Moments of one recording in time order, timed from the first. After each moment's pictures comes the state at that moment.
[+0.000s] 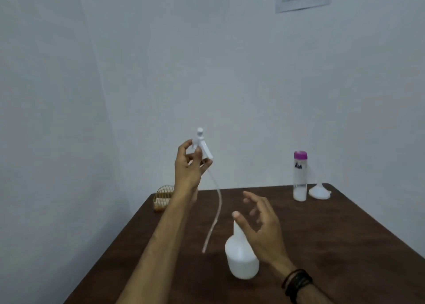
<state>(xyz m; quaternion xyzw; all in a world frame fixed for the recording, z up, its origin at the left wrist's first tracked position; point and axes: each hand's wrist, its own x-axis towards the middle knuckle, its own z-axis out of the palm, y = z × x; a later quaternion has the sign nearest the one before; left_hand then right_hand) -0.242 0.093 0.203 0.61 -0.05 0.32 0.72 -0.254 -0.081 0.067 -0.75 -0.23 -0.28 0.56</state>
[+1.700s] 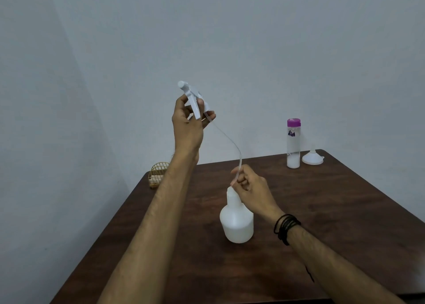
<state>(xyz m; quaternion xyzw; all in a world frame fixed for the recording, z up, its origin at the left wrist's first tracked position) -0.243 0.056 0.234 0.62 -0.10 0.35 0.70 -0.215 -0.084 0.064 -0.79 -0.23 -0.16 0.54</state>
